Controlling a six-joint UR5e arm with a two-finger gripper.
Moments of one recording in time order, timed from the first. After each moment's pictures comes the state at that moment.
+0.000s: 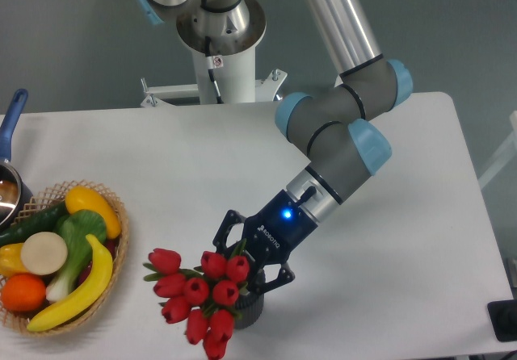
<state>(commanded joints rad) 2.59 -2.10 -1.65 -0.67 0.39 1.13</state>
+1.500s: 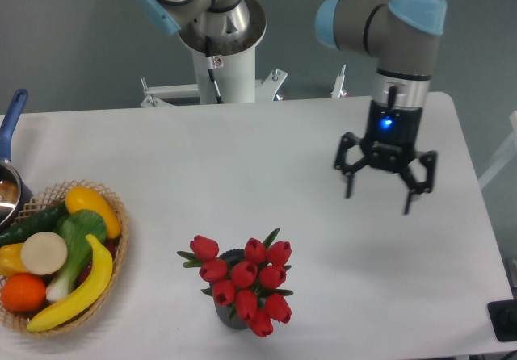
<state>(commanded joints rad) 2.84 -1.83 -1.74 -0.69 1.42 1.19</state>
